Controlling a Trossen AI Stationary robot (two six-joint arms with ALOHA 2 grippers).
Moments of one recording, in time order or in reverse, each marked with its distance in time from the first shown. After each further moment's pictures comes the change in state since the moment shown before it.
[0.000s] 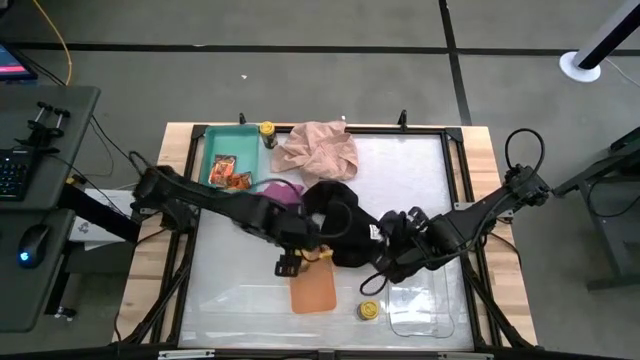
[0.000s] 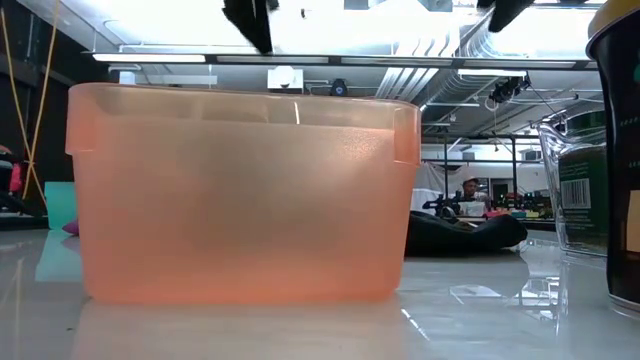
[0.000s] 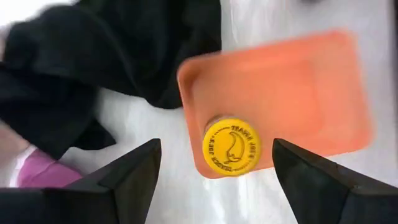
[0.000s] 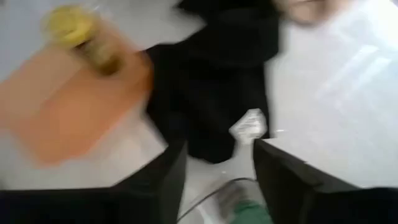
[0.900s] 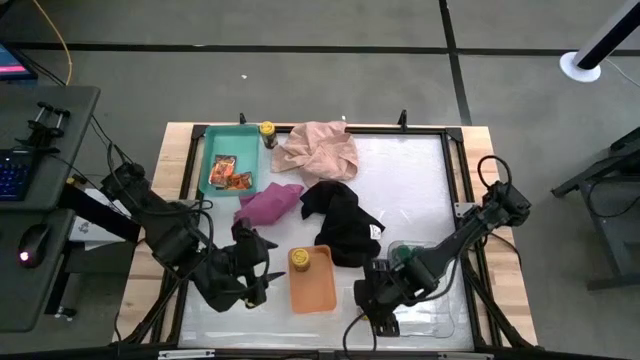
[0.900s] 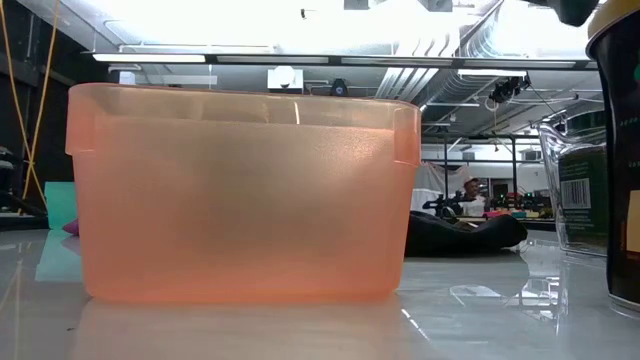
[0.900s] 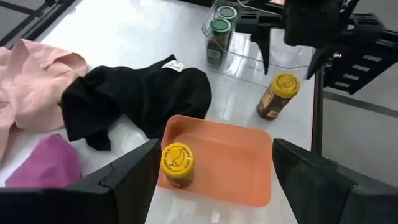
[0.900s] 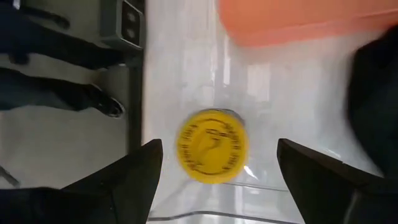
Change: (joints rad) left arm -0.411 -0.227 -0.004 0.023 -0.575 -0.652; right arm 0.083 0.220 0.000 0.401 -0.487 -0.585
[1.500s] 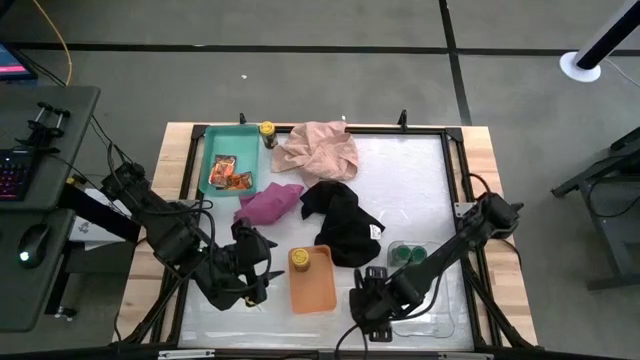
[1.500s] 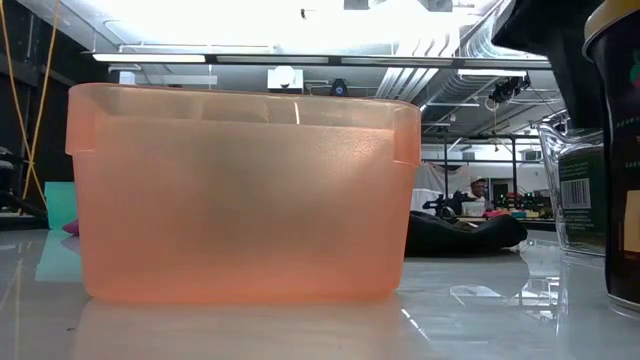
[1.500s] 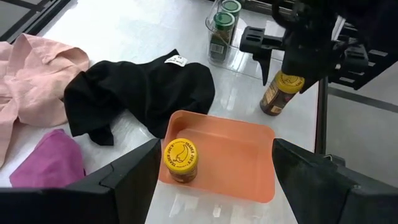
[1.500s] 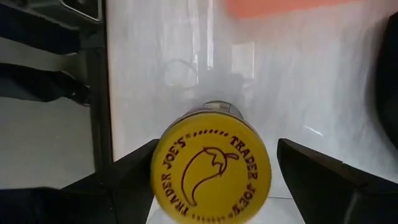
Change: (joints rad) left arm 0.002 0.000 0.000 -0.022 0.016 -0.007; right arm 0.032 0.129 0.000 0.015 0.027 0.044
